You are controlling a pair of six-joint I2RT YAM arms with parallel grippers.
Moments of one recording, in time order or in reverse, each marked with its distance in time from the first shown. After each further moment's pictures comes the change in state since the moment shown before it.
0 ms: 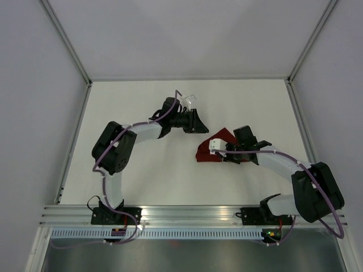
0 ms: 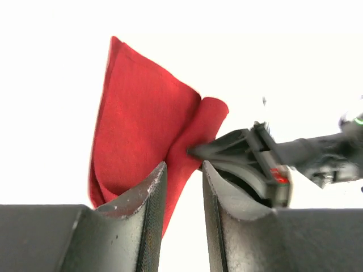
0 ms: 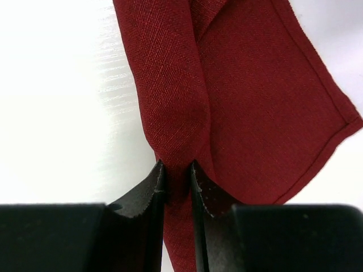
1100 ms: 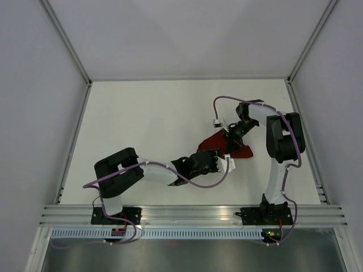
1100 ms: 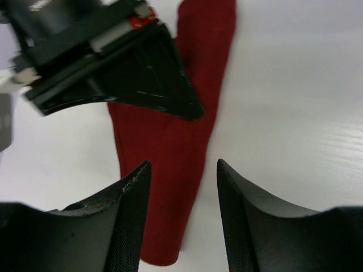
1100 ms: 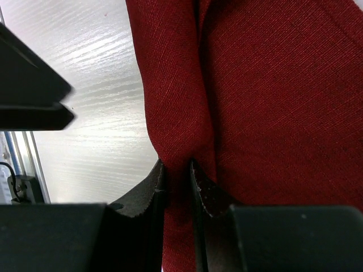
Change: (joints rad) left arm -0.580 -0.218 -0.378 0.340 -0.917 1.226; right arm -0.248 0.725 0.776 -0.867 -0.384 -0.235
